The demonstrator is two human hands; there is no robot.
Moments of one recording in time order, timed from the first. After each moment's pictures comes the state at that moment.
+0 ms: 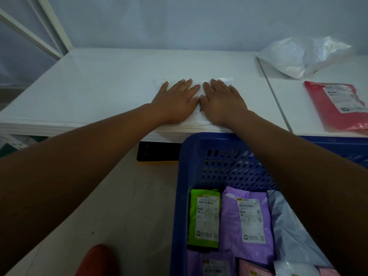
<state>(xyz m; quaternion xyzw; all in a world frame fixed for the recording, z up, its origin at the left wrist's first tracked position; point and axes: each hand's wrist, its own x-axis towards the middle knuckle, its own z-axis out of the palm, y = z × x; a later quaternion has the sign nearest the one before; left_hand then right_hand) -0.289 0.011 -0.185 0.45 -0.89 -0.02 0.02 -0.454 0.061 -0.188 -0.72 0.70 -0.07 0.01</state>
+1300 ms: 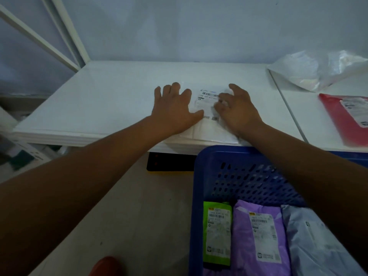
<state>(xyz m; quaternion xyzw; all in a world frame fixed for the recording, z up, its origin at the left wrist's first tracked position) -0.263 0.024 -0.166 0.54 -0.83 0.05 0.09 -0.457 0.054 -0.186 -0.67 0.69 -0.27 0.07</state>
